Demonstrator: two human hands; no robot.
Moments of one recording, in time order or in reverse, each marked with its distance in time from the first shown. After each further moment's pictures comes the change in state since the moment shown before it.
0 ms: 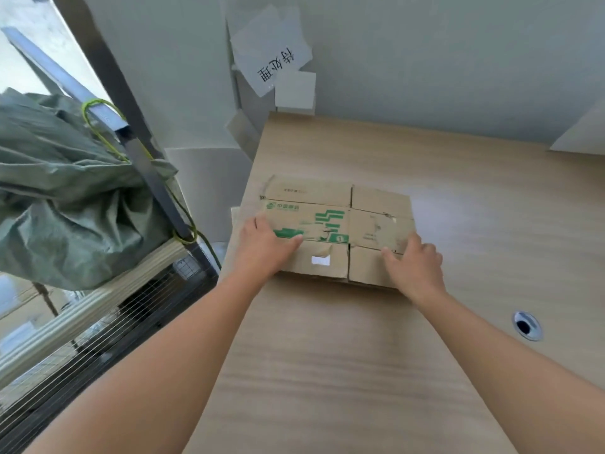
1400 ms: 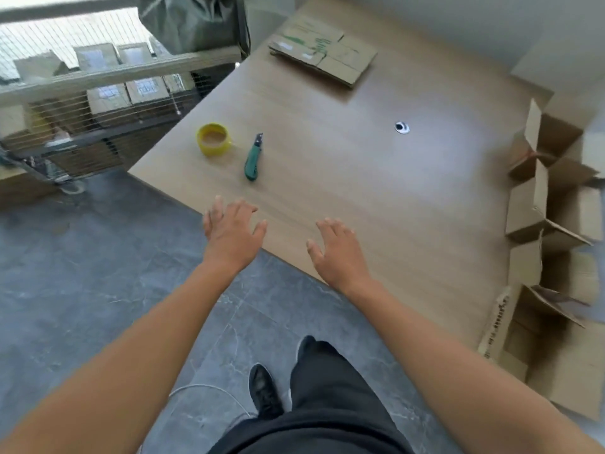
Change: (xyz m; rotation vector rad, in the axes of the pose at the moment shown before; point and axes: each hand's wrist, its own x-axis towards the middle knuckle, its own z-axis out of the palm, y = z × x) left_hand -0.787 0.065 0.138 0.079 0.217 -0.215; right_hand -0.514 0.429 -0.160 -0.191 -0.365 -0.853
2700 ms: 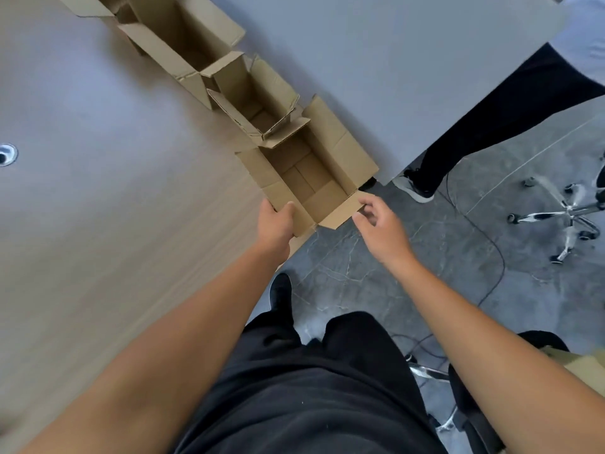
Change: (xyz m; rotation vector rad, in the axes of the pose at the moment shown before) left_hand -0.122 0.362 0.268 -0.610 -1.162 -0.002; right_hand -0.282 0.246 -0.003 0.888 0.836 1.288
